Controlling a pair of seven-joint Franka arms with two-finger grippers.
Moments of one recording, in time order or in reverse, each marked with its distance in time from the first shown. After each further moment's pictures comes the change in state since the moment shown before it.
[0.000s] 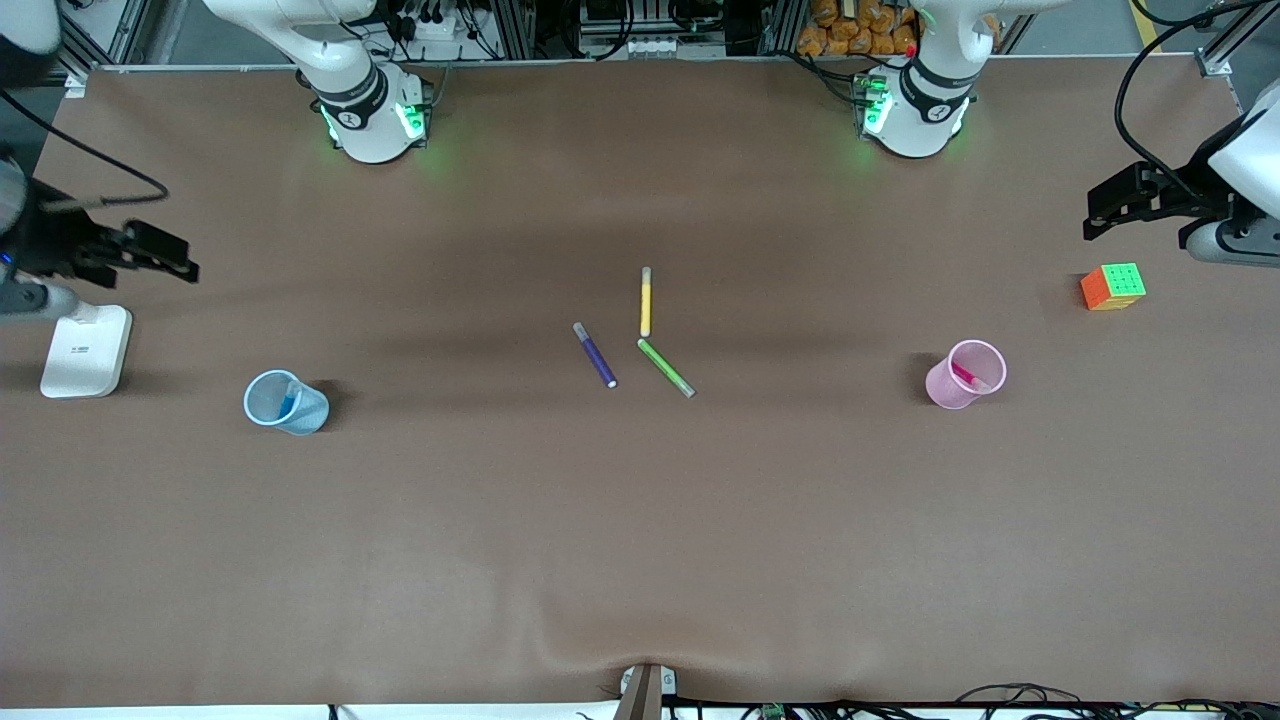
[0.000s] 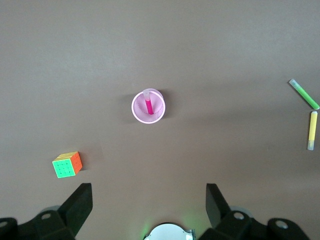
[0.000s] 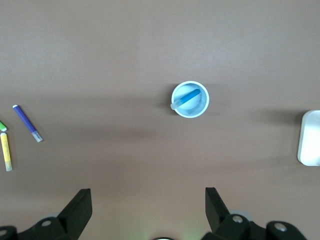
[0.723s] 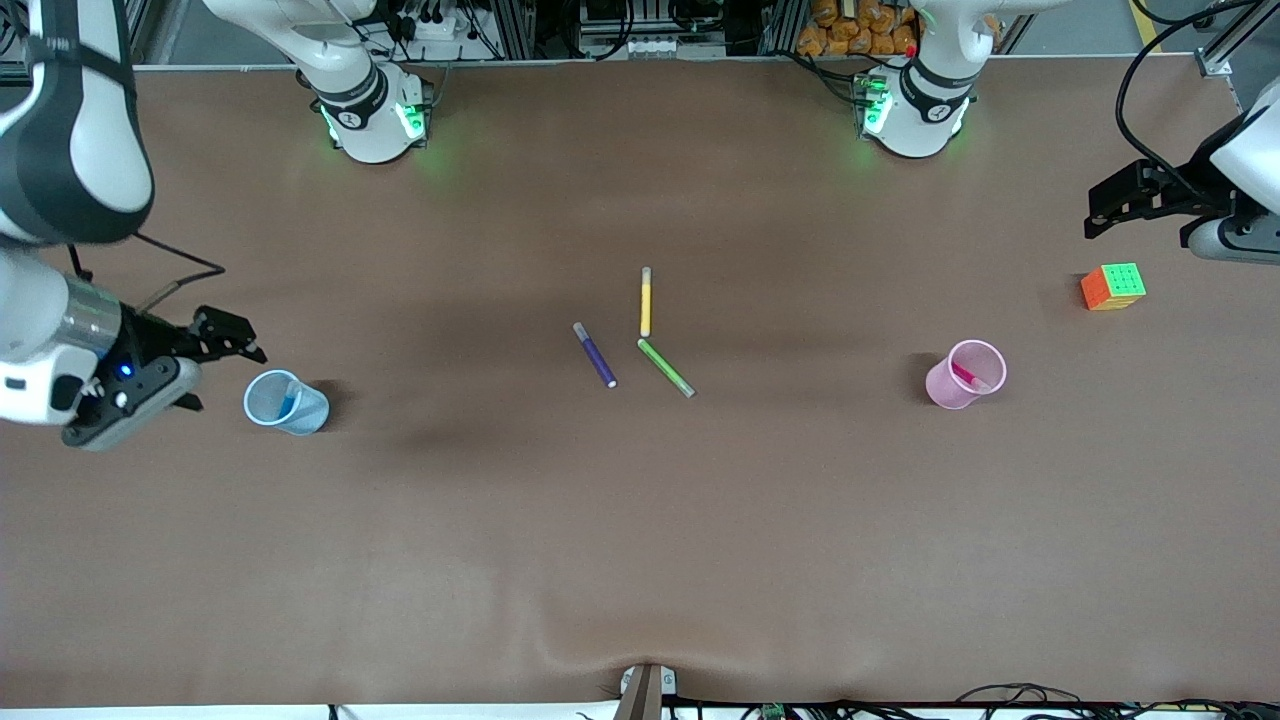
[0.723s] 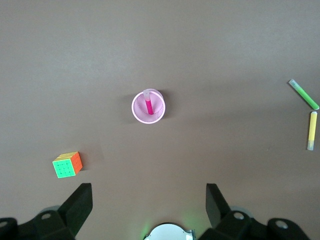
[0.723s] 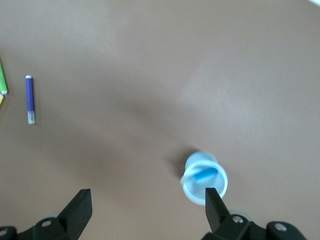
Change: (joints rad) left arm 0.000 -0.001 0.000 0.000 0.000 0.000 0.000; right arm 0.019 0.188 0.018 -0.001 0.080 0.234 -0.443
